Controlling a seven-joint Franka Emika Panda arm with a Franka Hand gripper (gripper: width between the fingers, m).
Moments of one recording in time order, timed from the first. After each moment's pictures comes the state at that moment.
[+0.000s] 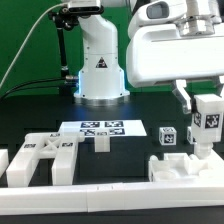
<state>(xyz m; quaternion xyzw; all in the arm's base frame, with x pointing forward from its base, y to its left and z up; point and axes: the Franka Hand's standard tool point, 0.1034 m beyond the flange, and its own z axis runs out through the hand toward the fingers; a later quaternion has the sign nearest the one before) 0.646 0.105 0.122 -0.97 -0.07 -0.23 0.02</state>
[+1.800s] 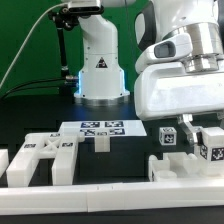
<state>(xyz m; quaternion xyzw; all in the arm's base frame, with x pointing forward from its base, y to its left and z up) 0.637 0.119 0.074 -0.97 -0.07 -0.24 0.03</state>
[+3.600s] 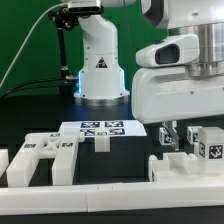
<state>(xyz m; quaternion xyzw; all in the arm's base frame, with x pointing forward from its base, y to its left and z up) 0.647 0.111 0.073 -1.00 -0.04 -0.03 0.03</state>
